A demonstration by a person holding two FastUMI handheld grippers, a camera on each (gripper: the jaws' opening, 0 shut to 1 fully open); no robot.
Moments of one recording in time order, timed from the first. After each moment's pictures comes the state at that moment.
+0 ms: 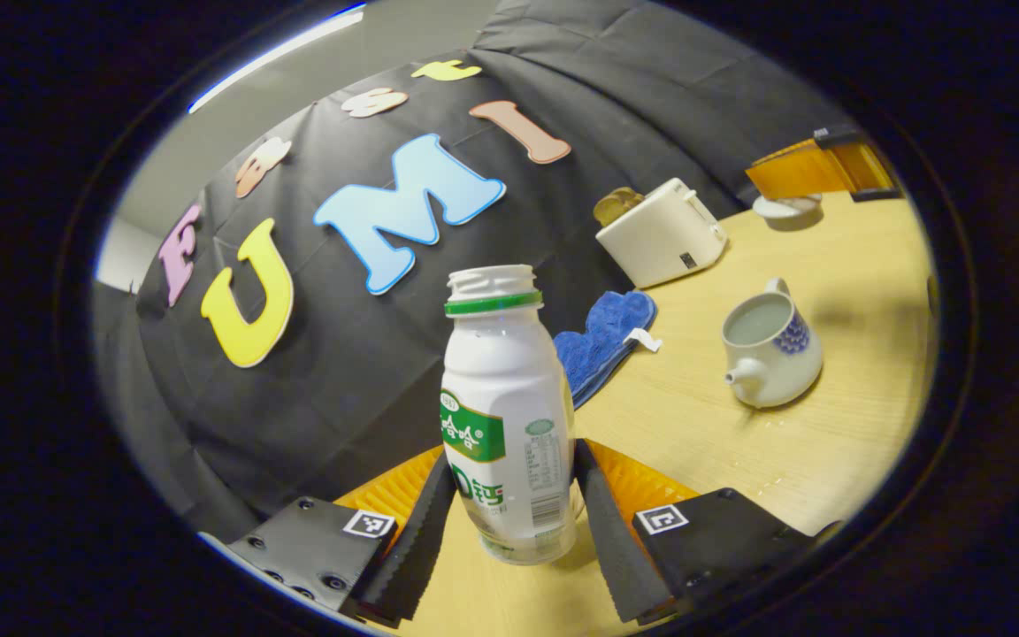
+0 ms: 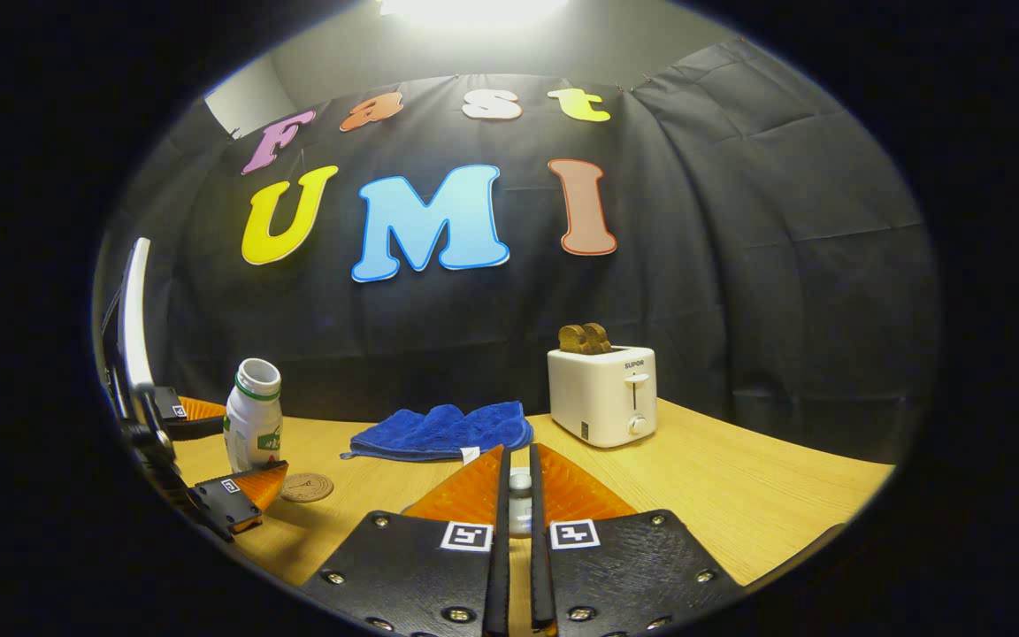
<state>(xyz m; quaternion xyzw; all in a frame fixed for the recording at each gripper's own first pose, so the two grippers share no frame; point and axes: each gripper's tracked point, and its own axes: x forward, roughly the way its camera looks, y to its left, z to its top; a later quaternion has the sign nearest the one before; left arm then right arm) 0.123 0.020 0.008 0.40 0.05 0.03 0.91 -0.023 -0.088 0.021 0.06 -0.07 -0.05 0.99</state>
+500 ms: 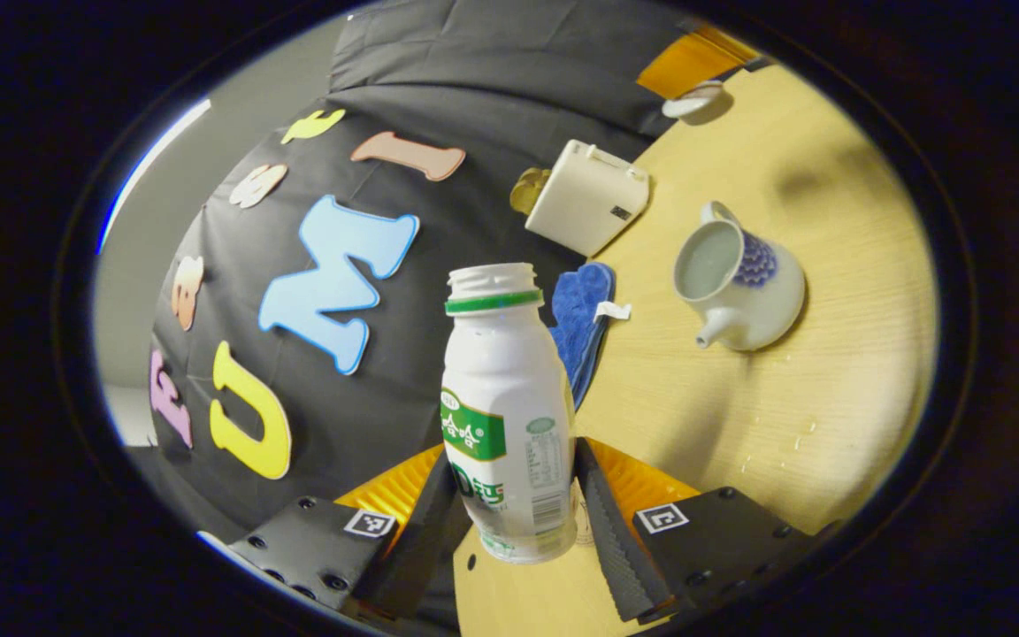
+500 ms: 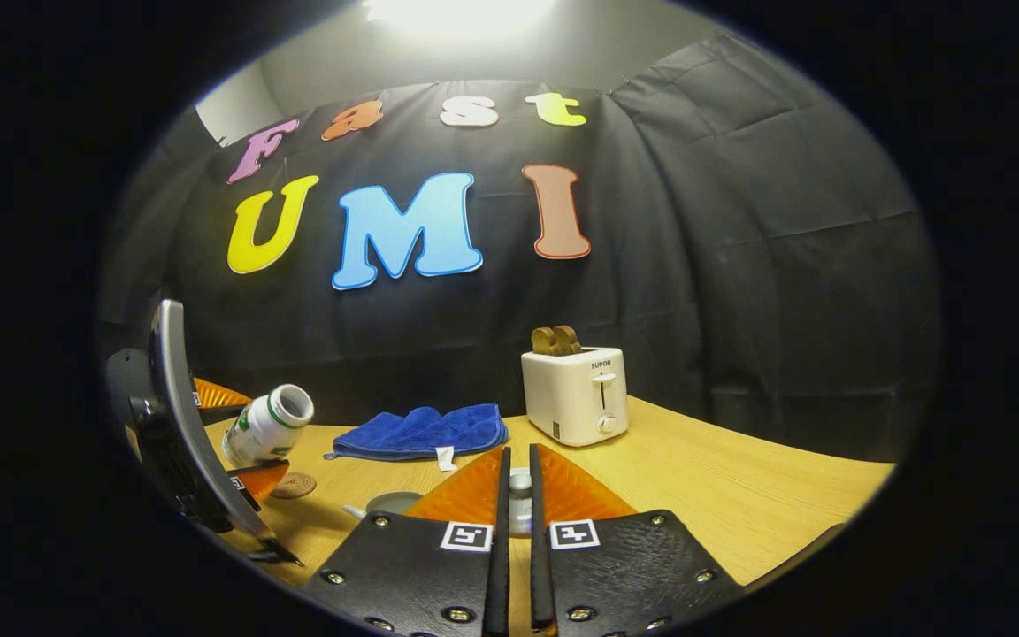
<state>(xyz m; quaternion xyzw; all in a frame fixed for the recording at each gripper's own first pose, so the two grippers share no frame) 0.139 -0.018 0.008 0.58 0.05 -0.01 0.81 -0.039 -0.115 0.018 0.08 -0.09 -0.07 0.99</state>
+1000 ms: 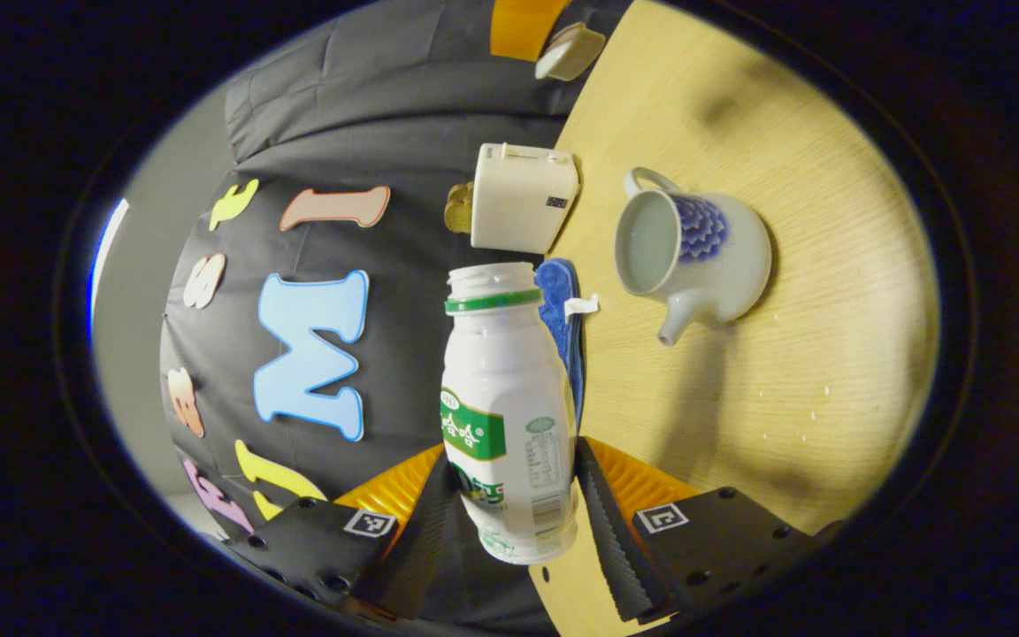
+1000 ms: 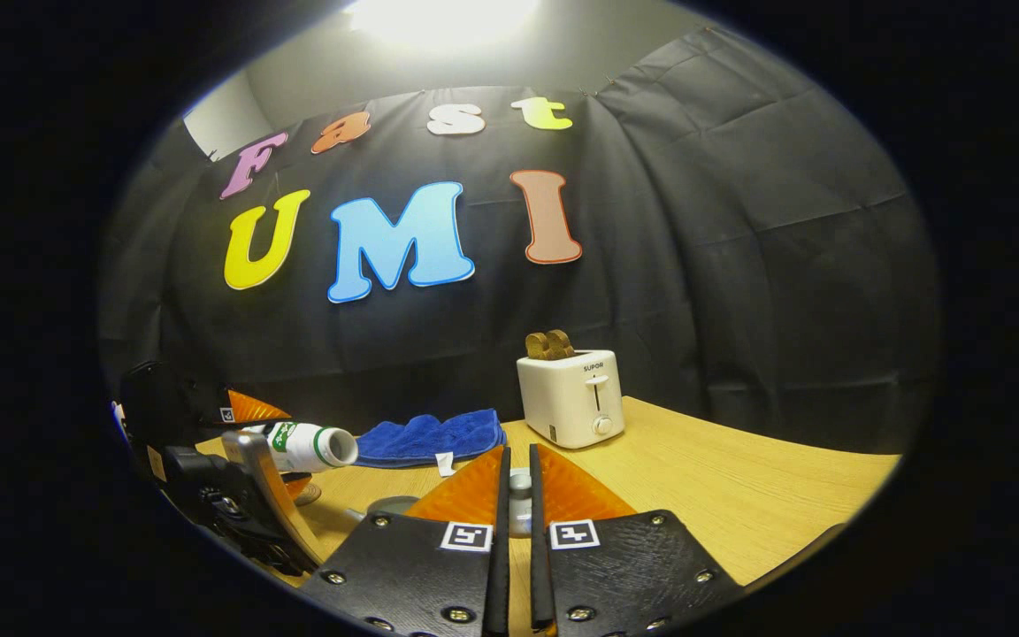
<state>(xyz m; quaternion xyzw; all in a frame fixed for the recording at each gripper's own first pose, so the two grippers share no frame) 0.146 -0.039 0.002 0.70 0.05 -0.03 0.71 -0.046 -0.122 0.019 0.10 -0.10 -0.07 0.99</state>
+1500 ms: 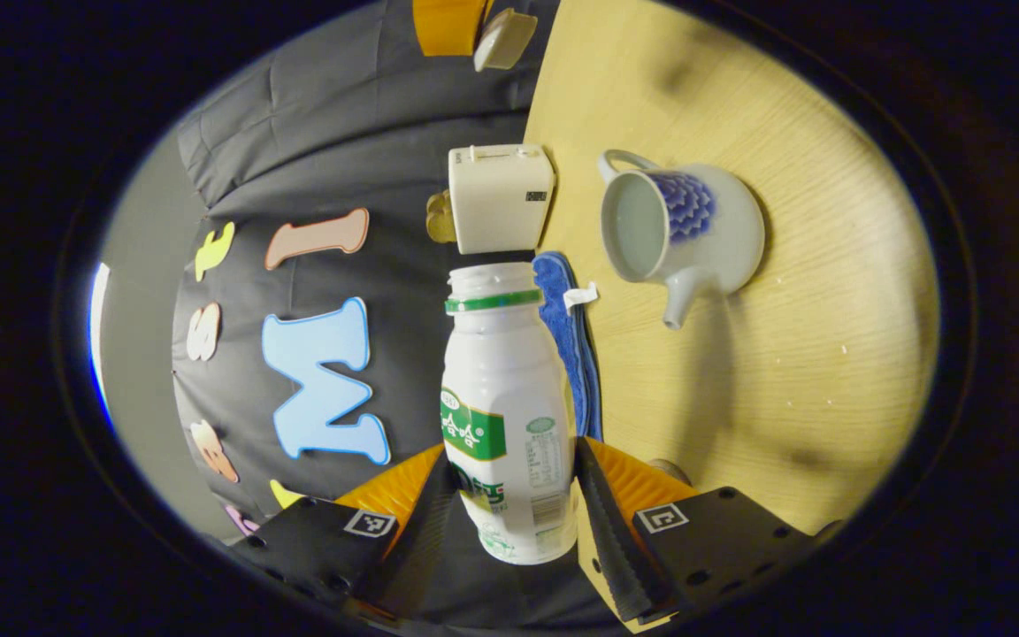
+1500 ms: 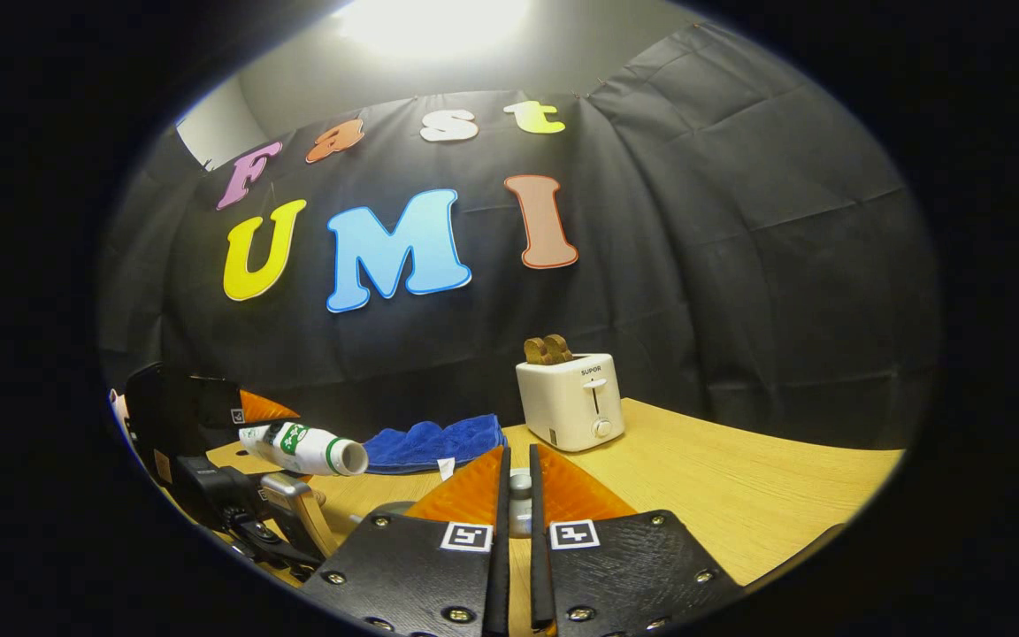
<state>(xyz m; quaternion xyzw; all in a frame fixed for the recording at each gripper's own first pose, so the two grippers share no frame) 0.146 -0.045 0.003 0.76 0.05 -0.02 0.65 -0.049 -0.126 0.022 0.11 -0.10 -0.07 0.99</state>
